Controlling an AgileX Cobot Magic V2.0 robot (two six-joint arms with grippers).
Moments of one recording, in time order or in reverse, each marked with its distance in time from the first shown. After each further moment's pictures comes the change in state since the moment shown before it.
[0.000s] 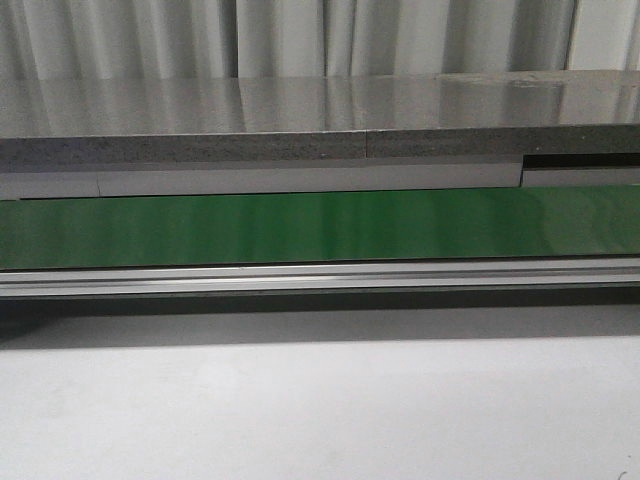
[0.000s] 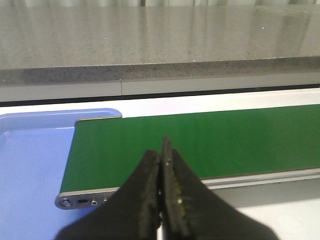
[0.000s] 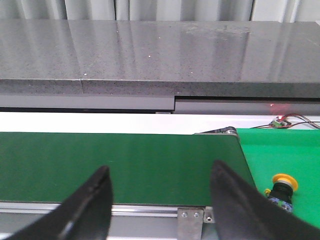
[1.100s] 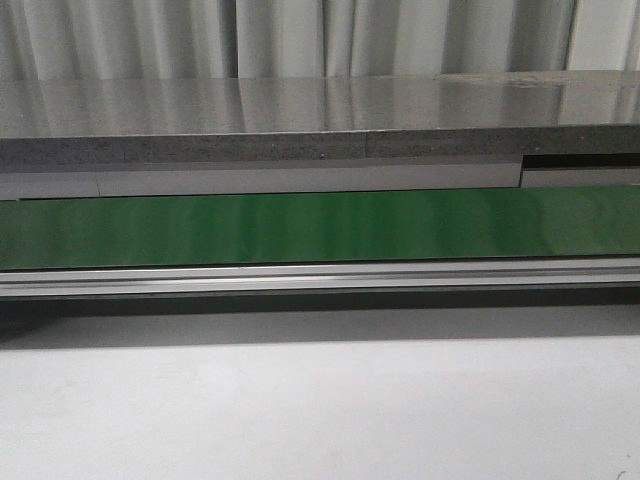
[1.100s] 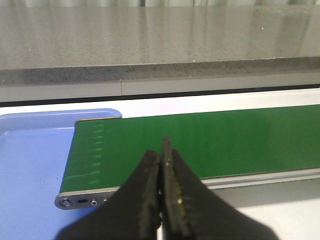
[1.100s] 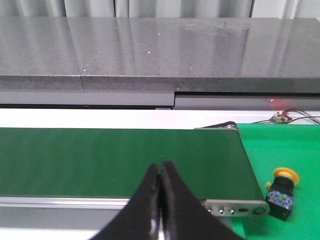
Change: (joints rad) left arm 0.000 0.000 0.000 0.000 0.000 0.000; right arm 0.000 -0.007 0.027 0.002 -0.006 0.005
